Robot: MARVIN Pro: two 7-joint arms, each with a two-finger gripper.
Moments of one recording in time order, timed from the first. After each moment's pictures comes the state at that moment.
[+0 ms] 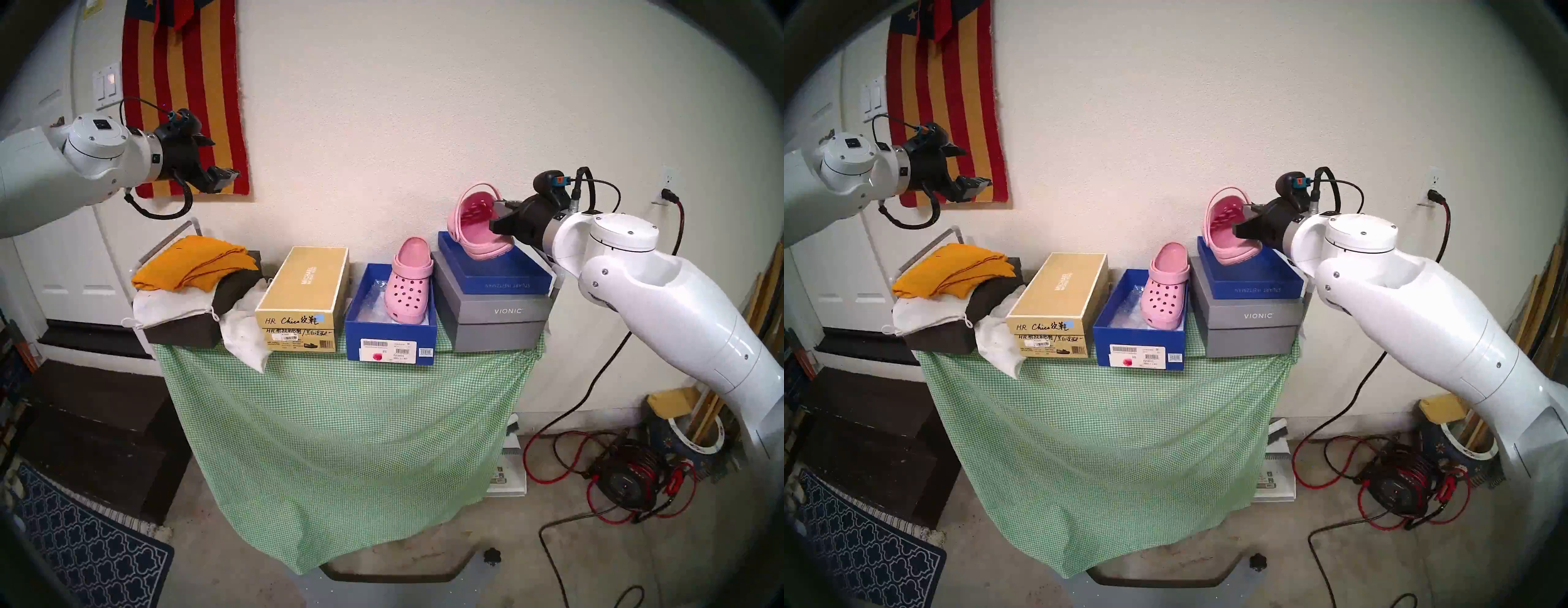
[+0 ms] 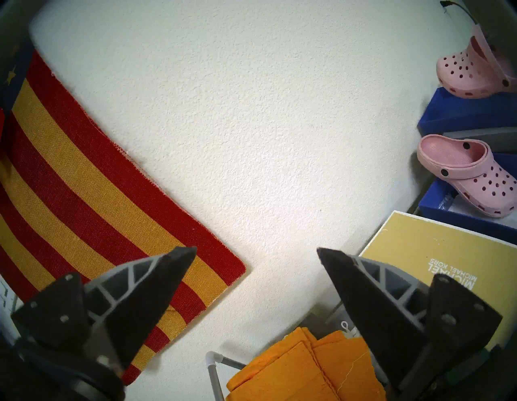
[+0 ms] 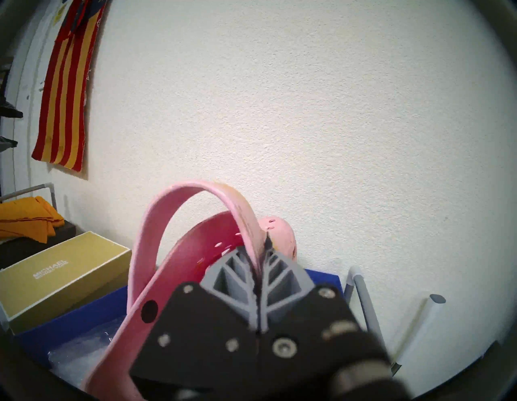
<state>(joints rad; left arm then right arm) -0.95 -0.53 1.04 -1.46 -1.28 0.02 -0.11 -0.63 -0.58 0.73 -1.85 1.17 0.32 -0.38</state>
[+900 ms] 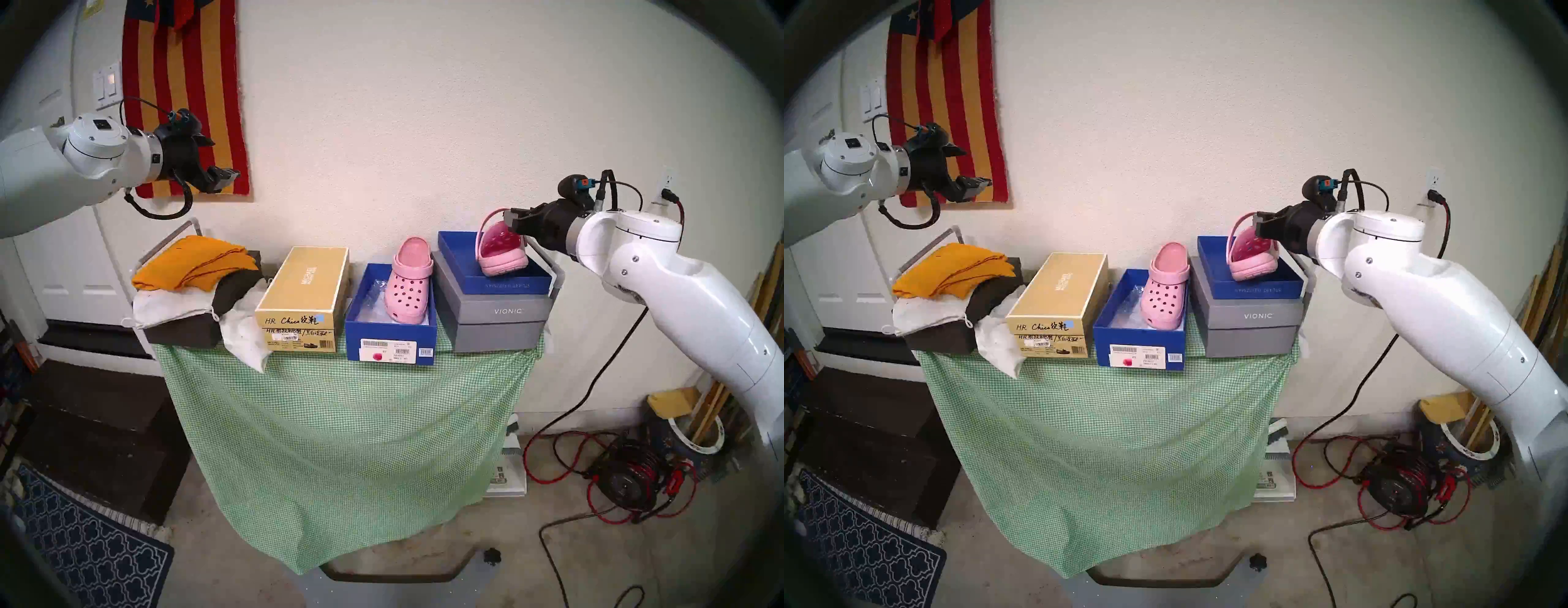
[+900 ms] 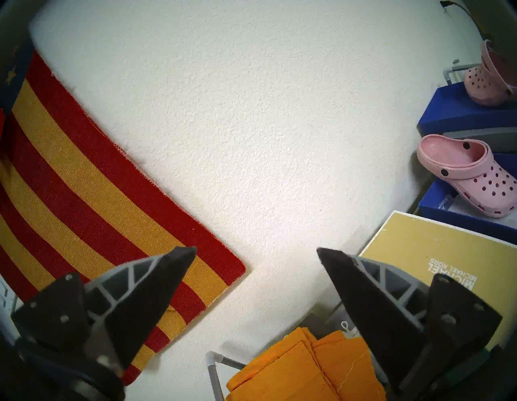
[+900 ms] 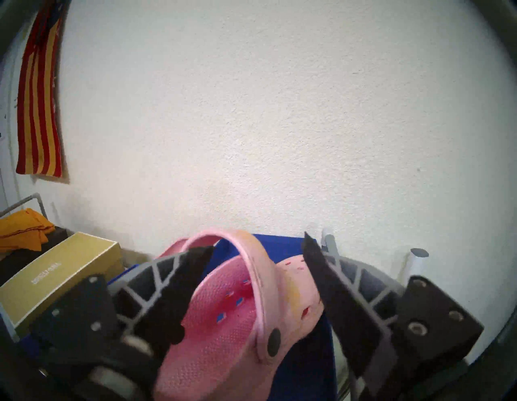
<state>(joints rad) -0.95 -0.53 1.04 -1.46 -1.28 0.02 -0.11 -0.67 -0.51 0.83 -1.86 1.38 0.39 -0.43</state>
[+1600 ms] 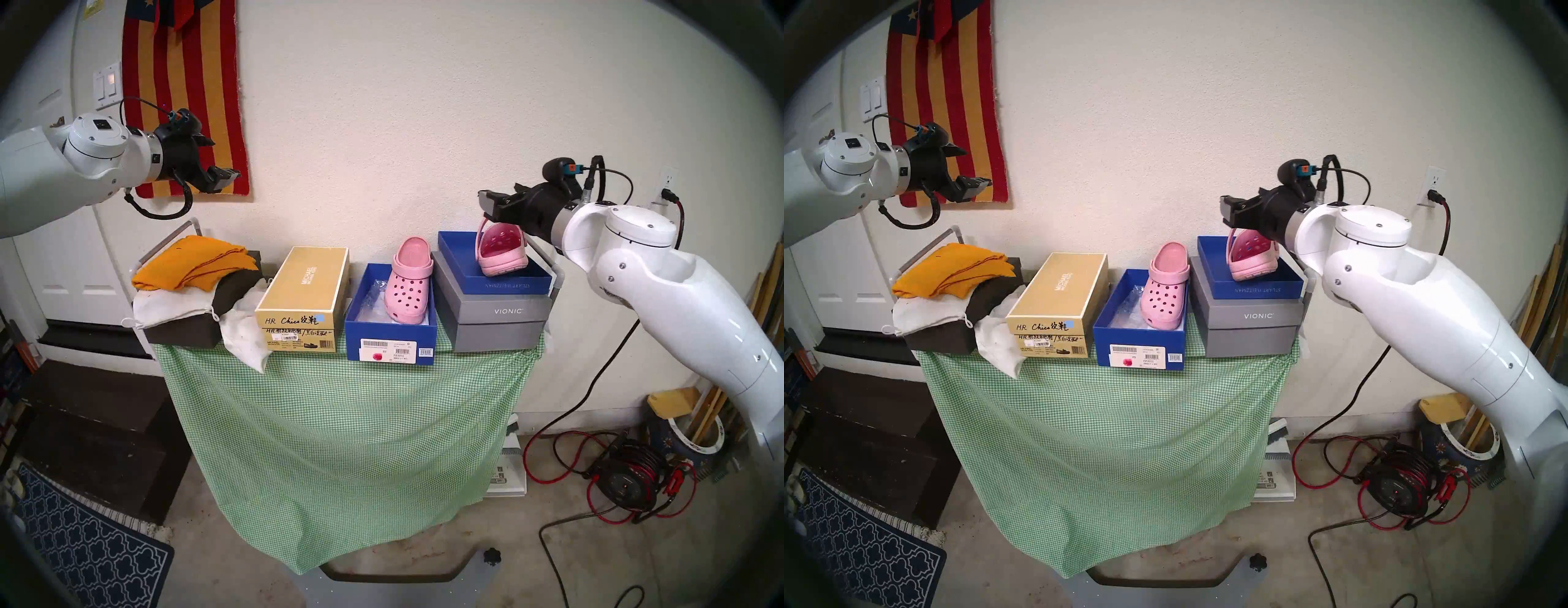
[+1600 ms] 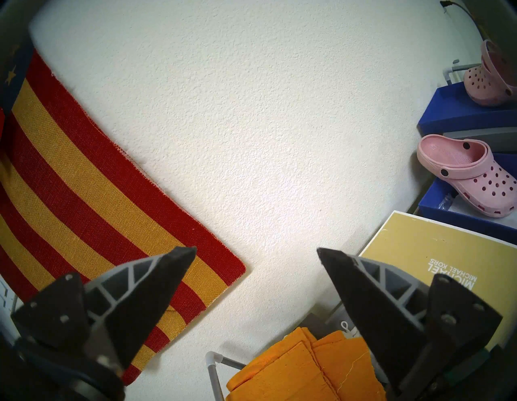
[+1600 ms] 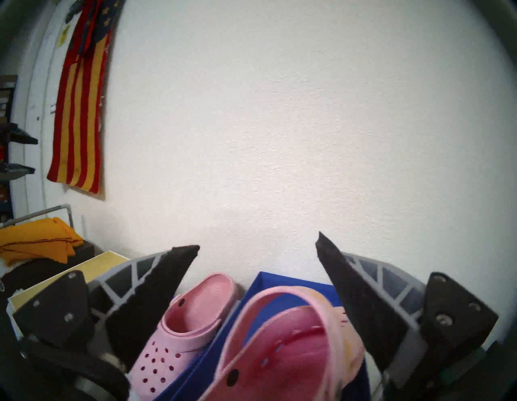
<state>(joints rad) -0.95 -0.54 1.04 -1.46 -1.28 0.02 -0.11 -0.63 -0.59 0.76 -1.89 1.20 0.34 -0.34</state>
